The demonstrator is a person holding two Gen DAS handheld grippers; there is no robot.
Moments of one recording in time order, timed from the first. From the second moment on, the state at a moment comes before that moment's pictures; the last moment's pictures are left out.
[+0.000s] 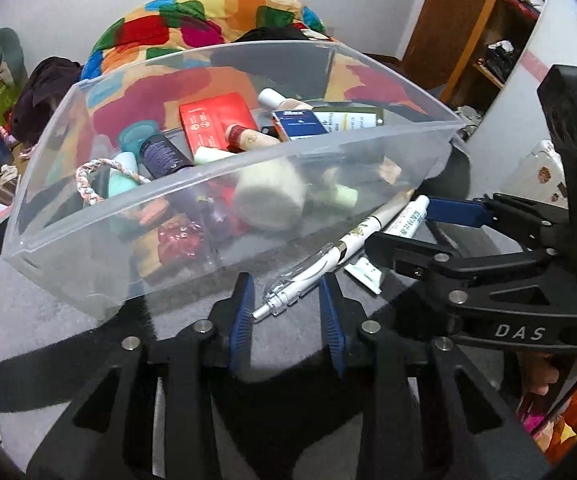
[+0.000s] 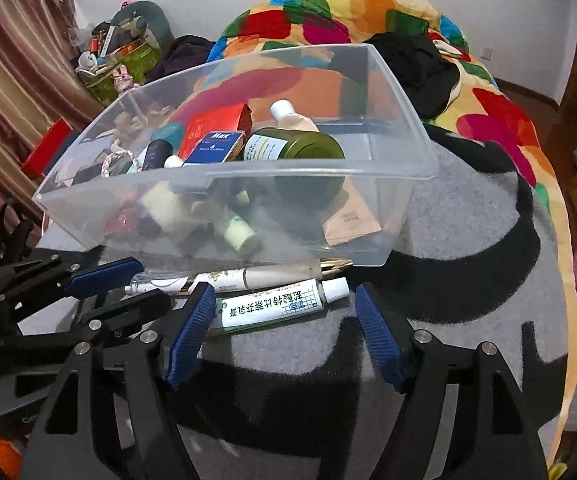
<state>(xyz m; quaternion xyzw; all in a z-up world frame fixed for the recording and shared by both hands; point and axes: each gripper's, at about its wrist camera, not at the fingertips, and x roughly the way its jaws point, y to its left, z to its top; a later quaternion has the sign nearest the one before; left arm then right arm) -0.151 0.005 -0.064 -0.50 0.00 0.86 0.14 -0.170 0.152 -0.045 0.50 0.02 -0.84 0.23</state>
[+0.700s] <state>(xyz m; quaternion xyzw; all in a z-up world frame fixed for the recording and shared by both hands) -0.117 0.046 -0.044 -0.49 0.05 0.85 0.20 -0.161 0.191 -0.036 0.49 0.01 -0.83 0.24</state>
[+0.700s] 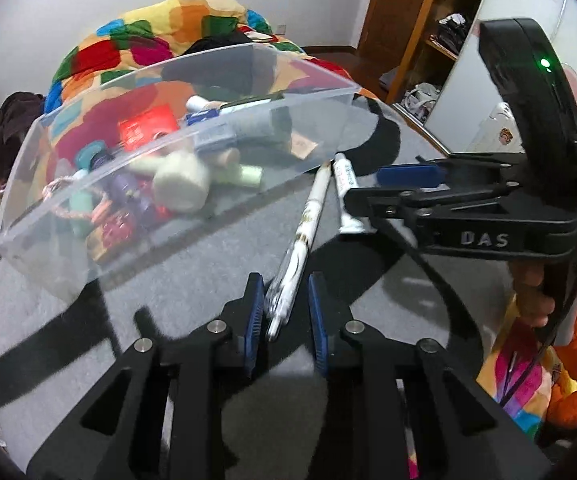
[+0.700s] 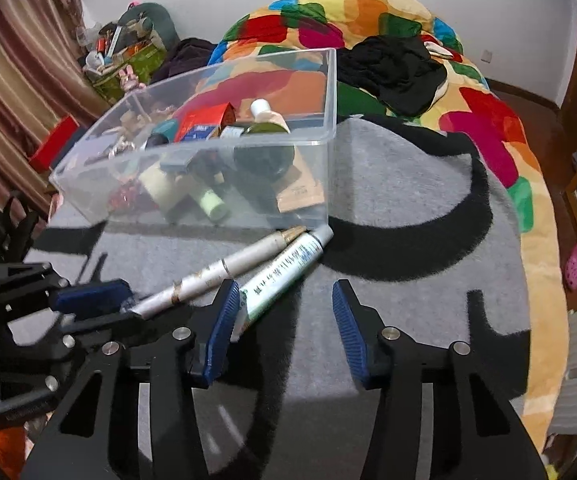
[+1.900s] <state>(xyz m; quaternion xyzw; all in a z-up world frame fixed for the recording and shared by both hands) -0.071 0.030 -0.058 -0.44 0.07 0.89 0.14 -0.110 0.173 -0.042 0.46 0.08 -0.83 0.30</state>
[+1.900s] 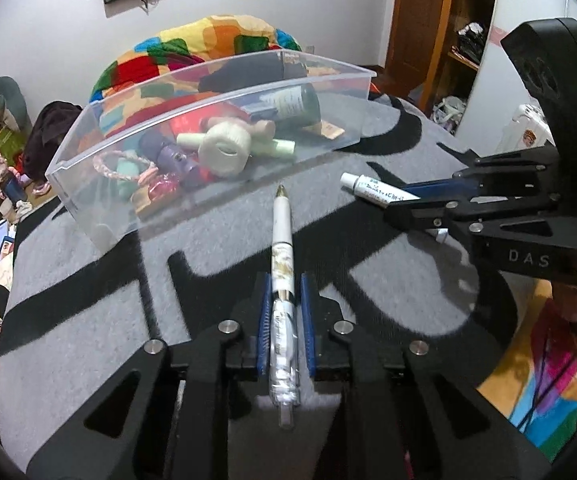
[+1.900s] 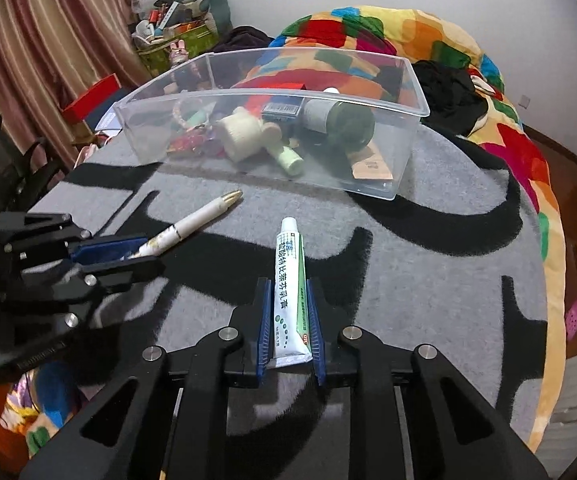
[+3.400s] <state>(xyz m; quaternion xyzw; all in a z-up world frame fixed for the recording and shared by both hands) -0.172 -0.039 0.000 -0.41 -0.06 0.91 0.06 -0.209 0.107 0.005 0.43 0.04 -0.85 0.29</state>
